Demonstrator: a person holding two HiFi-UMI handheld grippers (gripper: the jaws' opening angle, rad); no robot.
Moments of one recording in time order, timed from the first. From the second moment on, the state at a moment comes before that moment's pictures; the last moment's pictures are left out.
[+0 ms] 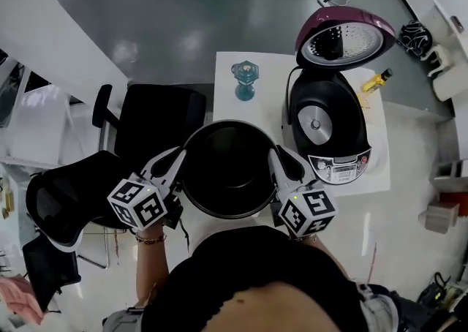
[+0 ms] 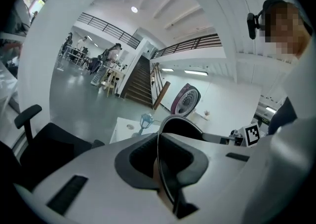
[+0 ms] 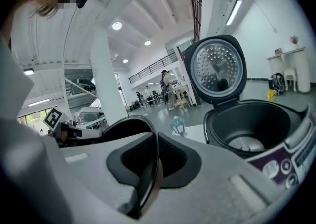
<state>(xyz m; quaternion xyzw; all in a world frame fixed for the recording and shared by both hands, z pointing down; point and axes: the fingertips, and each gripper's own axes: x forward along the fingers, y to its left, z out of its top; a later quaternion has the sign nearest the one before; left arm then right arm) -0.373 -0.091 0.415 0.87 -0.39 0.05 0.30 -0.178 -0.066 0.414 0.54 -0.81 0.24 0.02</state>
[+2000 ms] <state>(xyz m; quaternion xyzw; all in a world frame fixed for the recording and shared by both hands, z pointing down) -0.307 -0.168 0.544 0.88 -0.27 0.13 0.36 -0.137 -0.074 0.547 0.63 -0.71 0.29 0.14</state>
